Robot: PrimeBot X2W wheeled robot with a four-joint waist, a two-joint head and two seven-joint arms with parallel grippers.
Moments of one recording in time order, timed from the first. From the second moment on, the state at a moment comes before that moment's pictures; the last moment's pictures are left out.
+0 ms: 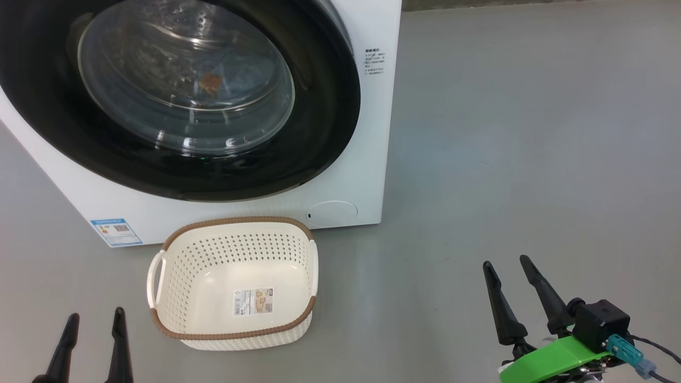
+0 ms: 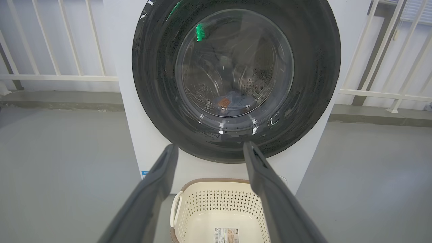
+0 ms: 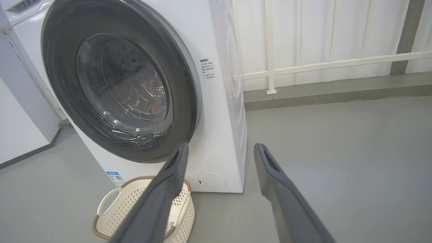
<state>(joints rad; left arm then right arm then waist) 0.10 0.12 0.10 0.08 -0.28 -0.13 -0.25 -0.06 -0.05 0.04 0.18 0.24 0.13 -0.26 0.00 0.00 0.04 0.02</state>
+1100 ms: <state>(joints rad) 0.10 0.08 0.06 0.15 -0.42 -0.13 -0.21 -0.01 -0.05 0.05 0.25 0.39 0.13 -0.23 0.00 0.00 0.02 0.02</state>
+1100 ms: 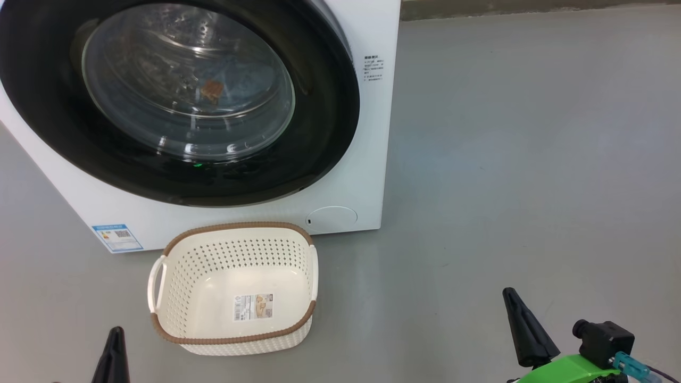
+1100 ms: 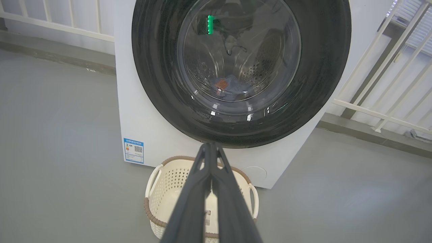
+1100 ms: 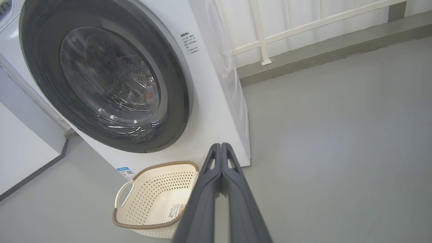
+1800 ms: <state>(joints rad) 0.09 0.07 0.07 0.17 -0.64 -0.13 -0.15 -0.02 -0.06 0.02 0.25 0.63 0.13 -0.18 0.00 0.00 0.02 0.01</state>
